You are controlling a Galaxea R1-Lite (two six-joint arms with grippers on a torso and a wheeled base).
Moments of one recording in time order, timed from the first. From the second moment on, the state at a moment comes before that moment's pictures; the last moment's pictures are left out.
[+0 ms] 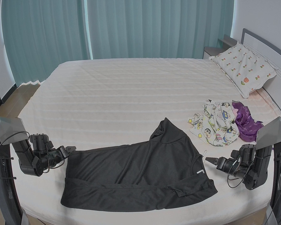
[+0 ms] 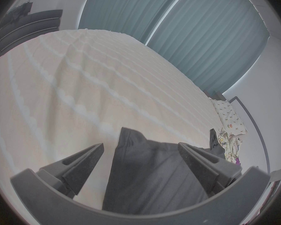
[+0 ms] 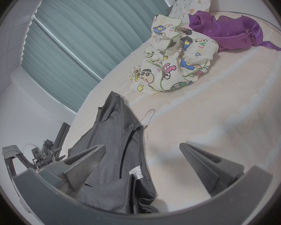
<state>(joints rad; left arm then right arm) 0.16 2.38 -0.66 -1.11 -0.29 -0.48 0.02 2.47 -0.38 -1.55 0.33 0.52</state>
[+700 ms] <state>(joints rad) 0.10 2.42 -0.72 -1.06 -0.27 -0.45 0.06 2.47 -0.38 -1.55 0.28 0.52</state>
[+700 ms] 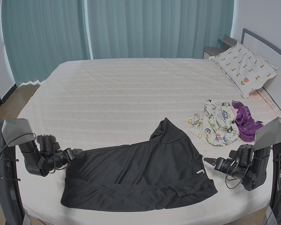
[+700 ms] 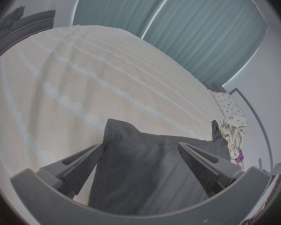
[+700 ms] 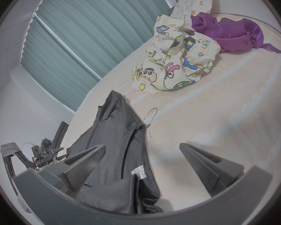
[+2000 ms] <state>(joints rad) 0.09 2.45 -0.80 -1.06 -0.10 -0.51 0.07 2.47 -0.38 -1.55 0.28 0.52</state>
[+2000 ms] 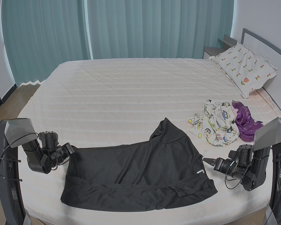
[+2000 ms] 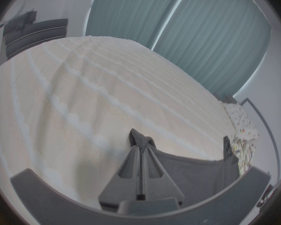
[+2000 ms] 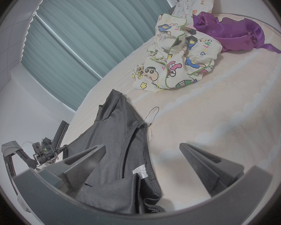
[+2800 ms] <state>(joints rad) 0.11 2.46 -0.86 -1.05 -0.10 -0.63 0.13 2.41 -0.67 -1.28 0.28 0.53</state>
